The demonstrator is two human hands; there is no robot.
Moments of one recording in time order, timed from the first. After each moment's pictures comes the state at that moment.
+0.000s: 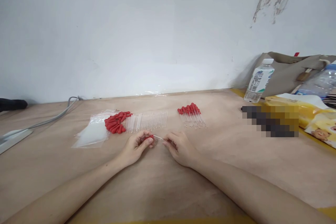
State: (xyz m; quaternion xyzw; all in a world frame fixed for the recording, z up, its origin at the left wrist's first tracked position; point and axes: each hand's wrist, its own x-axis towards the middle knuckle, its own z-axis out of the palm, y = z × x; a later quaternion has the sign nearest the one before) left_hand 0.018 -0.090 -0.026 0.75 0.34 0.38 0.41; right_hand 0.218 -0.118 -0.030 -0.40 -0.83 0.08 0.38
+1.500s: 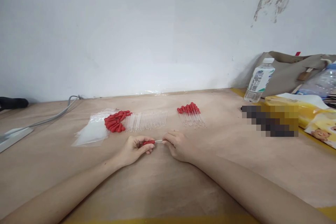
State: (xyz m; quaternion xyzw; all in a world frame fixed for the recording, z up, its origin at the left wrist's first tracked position) left_hand 0.014 -0.091 -0.030 0.75 0.38 0.31 0.45; right_hand 0.222 -0.103 -0.039 -0.32 -0.87 0.01 0.37
